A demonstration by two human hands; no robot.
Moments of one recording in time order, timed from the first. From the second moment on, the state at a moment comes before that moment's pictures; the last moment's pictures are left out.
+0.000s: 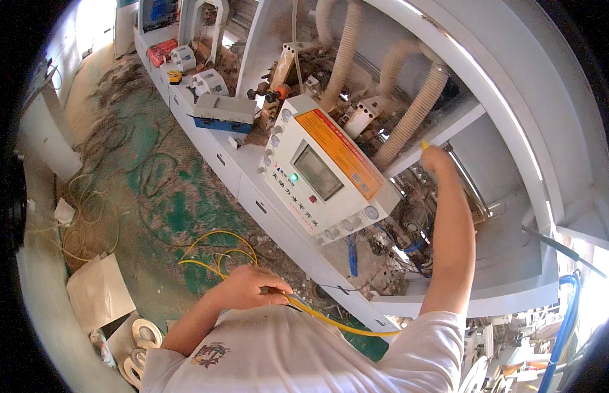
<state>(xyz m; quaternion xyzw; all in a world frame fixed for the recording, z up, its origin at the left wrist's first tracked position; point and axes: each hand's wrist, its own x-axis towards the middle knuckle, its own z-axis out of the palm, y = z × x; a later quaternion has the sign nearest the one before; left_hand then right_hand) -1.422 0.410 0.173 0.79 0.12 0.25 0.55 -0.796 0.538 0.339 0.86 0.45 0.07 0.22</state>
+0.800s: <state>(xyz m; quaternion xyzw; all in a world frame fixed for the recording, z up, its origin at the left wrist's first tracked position) -1.440 0.423 0.179 0.78 0.31 0.23 0.49 -0.865 0.619 0.184 0.87 0.47 -0.07 -0.13</state>
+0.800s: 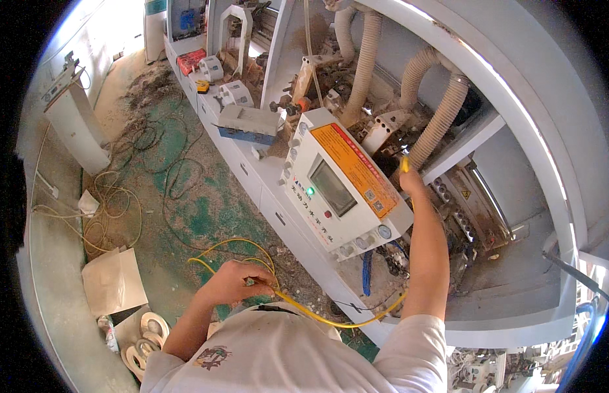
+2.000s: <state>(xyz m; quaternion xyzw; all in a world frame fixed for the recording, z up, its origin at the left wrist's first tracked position) -1.420 0.436 0.160 0.80 0.25 0.24 0.49 -0.859 0.546 0.377 0.86 0.47 0.21 -0.02</state>
